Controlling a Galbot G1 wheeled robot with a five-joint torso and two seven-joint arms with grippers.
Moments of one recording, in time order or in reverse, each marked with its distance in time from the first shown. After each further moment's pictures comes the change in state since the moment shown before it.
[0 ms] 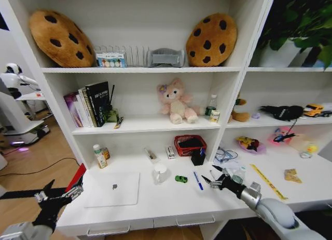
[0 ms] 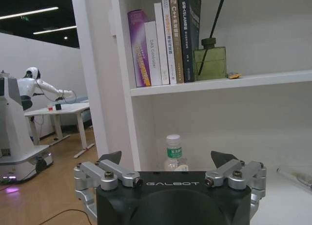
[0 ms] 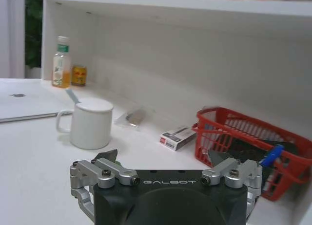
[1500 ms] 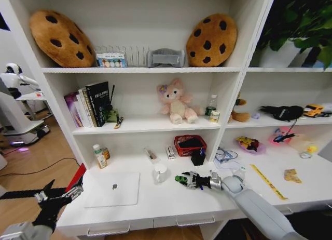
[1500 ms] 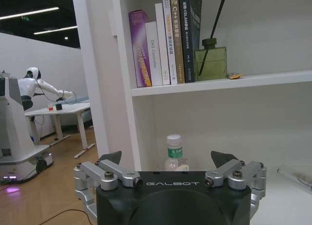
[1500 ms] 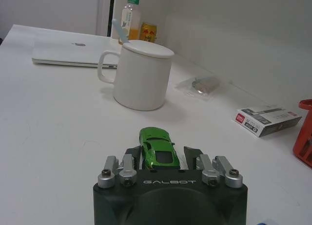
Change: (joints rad) left arm 0.000 0.000 0.000 0.000 0.000 0.000 -0.001; right arm 0.546 0.113 -0.552 -0.456 -0.154 0.110 -0.193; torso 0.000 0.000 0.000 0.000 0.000
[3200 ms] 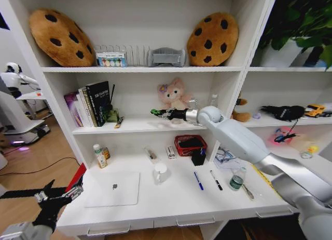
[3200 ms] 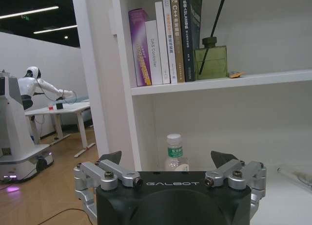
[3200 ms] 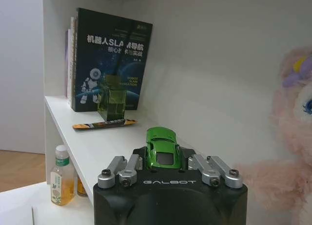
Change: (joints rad) left arm 0.000 0.000 0.000 0.000 0.000 0.000 0.000; right arm 0.952 0.143 -0.474 0.070 0.580 -0.640 0.345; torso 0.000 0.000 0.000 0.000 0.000
